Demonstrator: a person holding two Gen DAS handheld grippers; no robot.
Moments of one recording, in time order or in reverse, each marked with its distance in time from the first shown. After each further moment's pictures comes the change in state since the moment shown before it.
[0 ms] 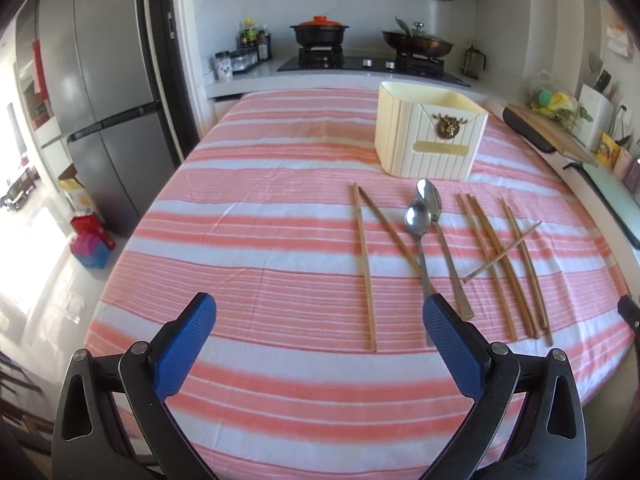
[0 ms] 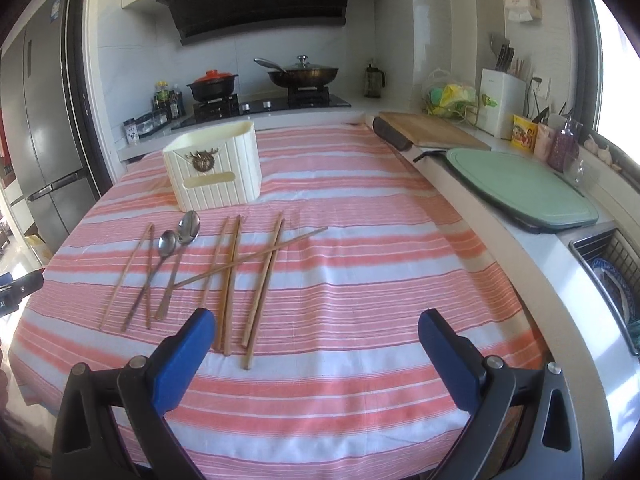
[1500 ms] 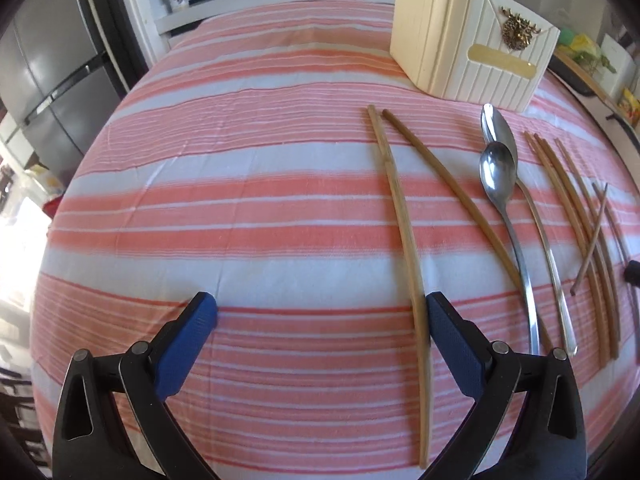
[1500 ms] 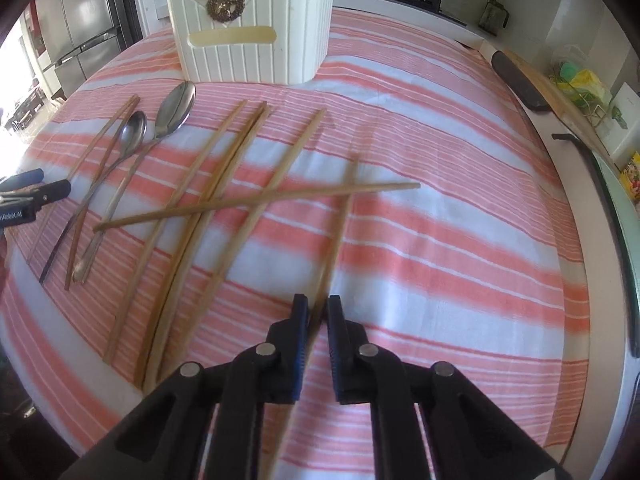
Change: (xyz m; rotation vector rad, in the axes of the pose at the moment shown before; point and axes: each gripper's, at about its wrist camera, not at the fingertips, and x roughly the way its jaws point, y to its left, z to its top) left arm 0.144 0.007 0.021 0.087 0.264 -0.046; right arm 0.149 0.019 0.032 -0.356 0.410 0.116
